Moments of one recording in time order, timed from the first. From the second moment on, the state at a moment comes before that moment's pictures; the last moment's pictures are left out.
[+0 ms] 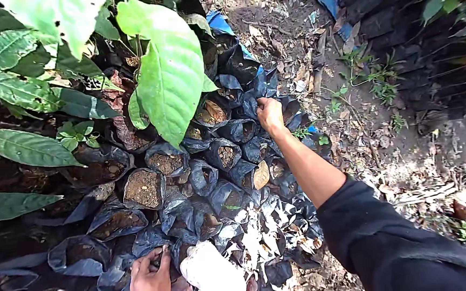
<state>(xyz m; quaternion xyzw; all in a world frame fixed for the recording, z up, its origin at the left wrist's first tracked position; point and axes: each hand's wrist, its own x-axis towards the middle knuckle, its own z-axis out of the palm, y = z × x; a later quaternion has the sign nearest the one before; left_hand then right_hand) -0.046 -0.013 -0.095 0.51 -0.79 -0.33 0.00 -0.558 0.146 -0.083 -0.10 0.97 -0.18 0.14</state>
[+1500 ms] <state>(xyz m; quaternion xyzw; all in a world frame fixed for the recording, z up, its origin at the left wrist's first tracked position) -0.158 0.089 0.021 0.39 -0.58 -0.71 0.10 -0.318 0.208 0.045 -0.21 0.68 -0.48 0.51</state>
